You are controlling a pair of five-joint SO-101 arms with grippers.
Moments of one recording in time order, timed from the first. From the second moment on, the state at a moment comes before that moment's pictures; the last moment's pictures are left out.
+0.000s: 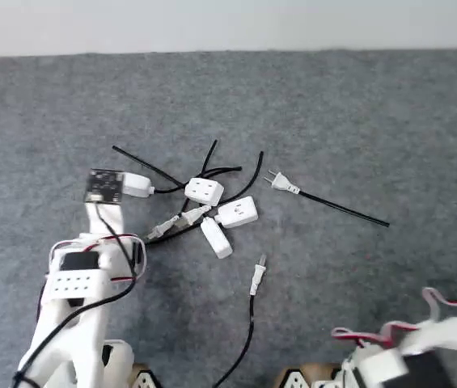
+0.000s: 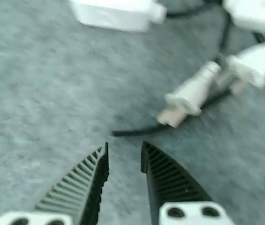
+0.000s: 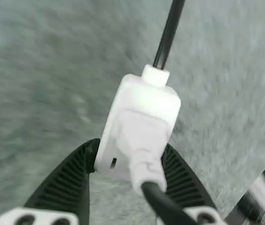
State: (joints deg) left arm -6.2 -36.4 70.6 45.3 -2.8; right arm 70.0 -9.4 37.5 35.6 34.9
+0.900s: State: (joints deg) left arm 26.9 -18.4 48.7 54.0 26.9; right arm 73.4 18.5 -5.6 53.9 27.4
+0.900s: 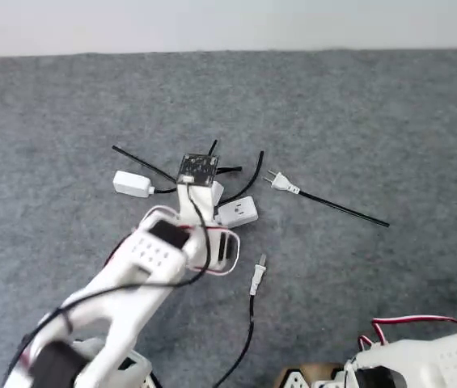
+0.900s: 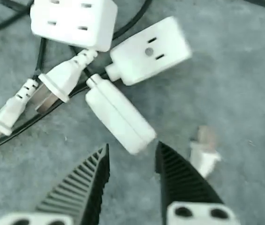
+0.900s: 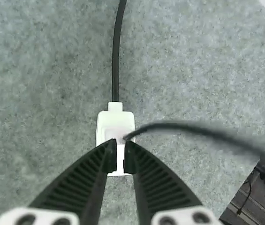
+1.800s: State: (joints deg) left arm 27.0 8.4 28.8 49.1 28.0; right arm 73.4 19.0 -6.2 53.3 27.3
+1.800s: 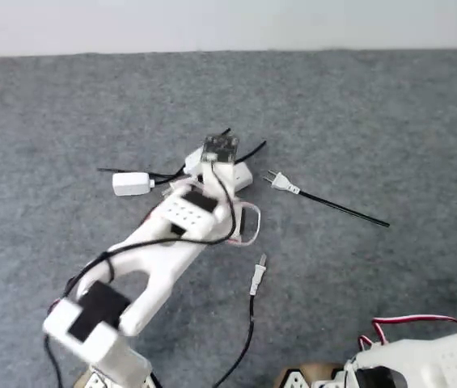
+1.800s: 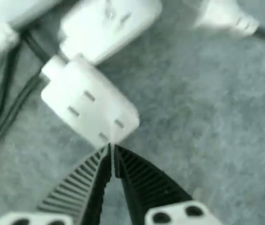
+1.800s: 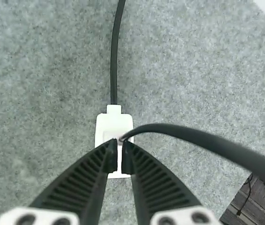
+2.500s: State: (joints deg) left arm 22.7 1.0 31.0 47.7 34.2; right arm 73.2 22.5 -6.6 49.1 27.1
